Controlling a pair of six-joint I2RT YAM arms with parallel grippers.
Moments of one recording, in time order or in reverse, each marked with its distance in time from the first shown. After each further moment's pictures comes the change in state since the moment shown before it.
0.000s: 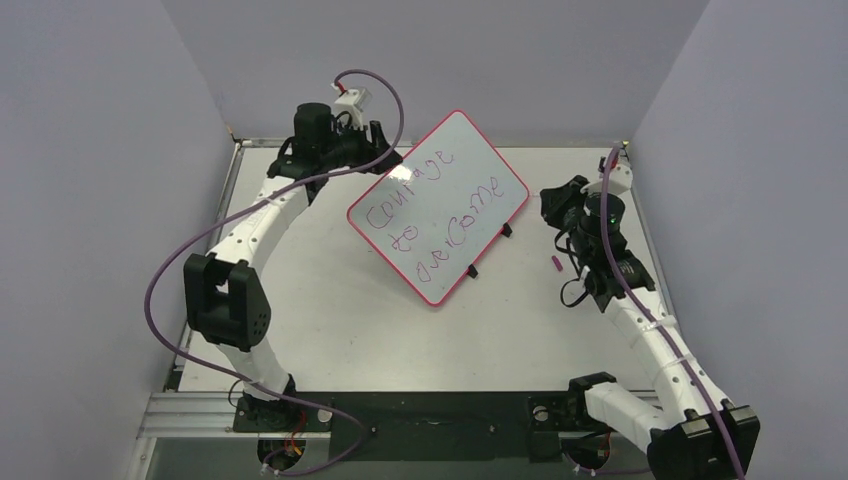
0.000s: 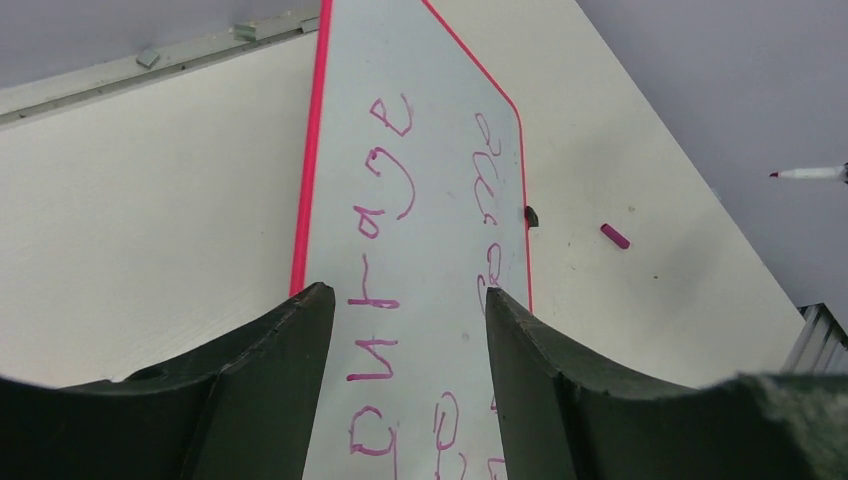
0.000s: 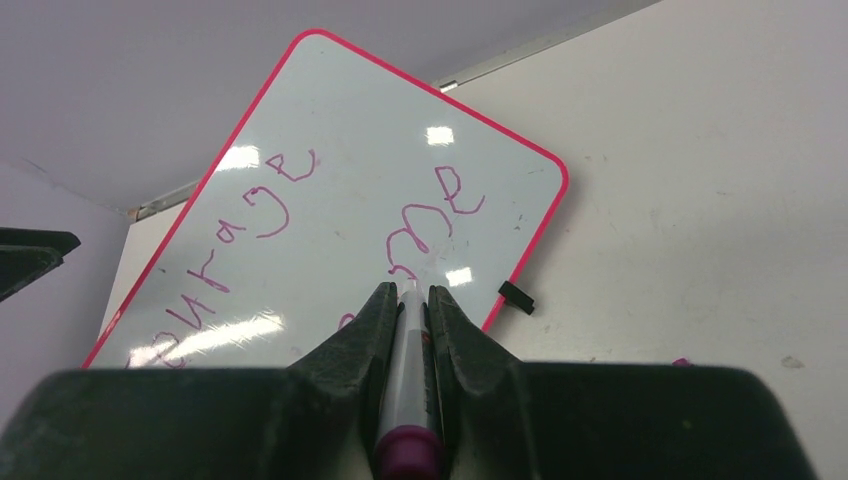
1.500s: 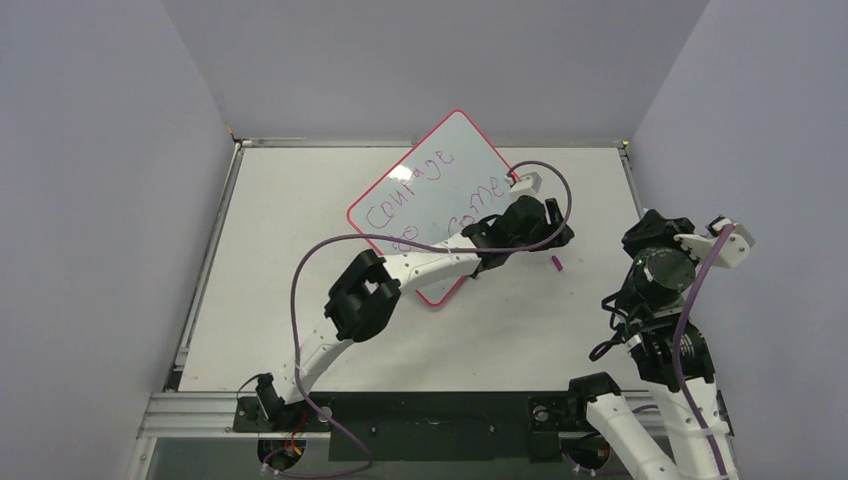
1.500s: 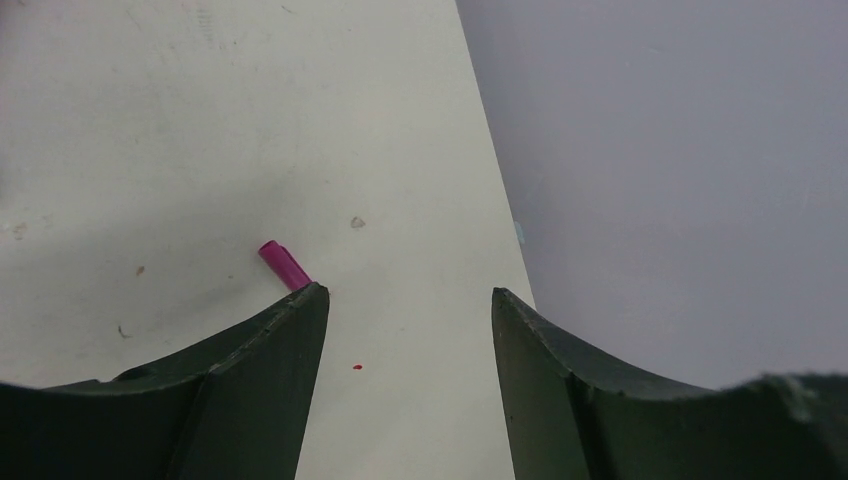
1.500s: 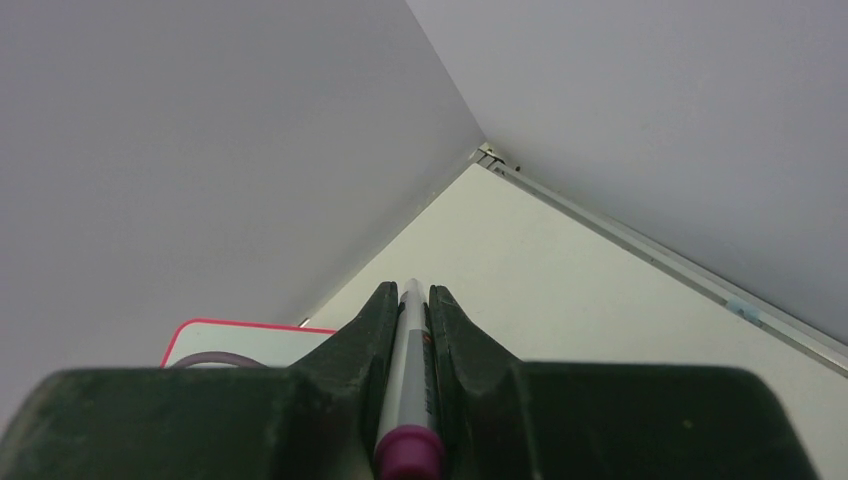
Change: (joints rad) left arm -0.776 0.602 0.456 0.144 -0.662 -0.673; right arm -0.002 -0.414 0.073 -0.269 0.666 0.000
